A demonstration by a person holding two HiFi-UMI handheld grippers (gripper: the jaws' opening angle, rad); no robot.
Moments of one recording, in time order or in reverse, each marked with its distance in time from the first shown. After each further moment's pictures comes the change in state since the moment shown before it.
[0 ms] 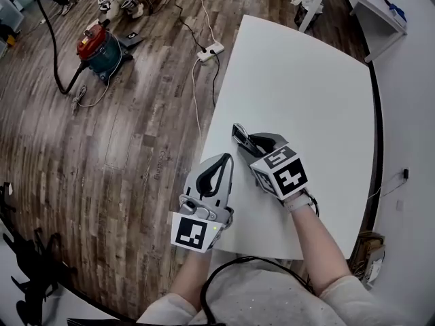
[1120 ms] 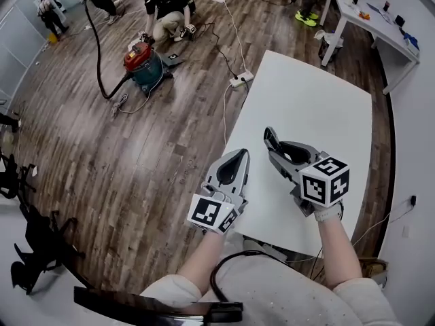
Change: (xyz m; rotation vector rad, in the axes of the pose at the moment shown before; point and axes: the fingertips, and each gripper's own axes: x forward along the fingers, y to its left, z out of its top) left arm -0.017 -0.056 0.088 -0.030 -0.039 0.051; right arm -0.186 0.037 0.057 0.119 -0.320 0.189
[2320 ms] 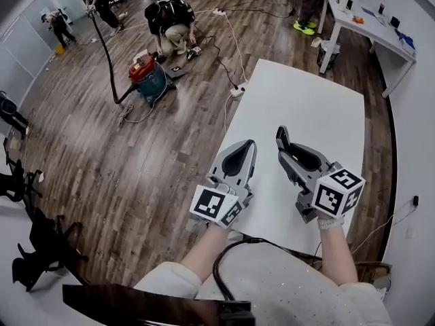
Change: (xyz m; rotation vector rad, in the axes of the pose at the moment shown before) left arm 0.037 -0.064 0.044 0.046 -0.070 -0.065; right arm -0.094 -0.005 0.027 0.085 -0.284 0.027
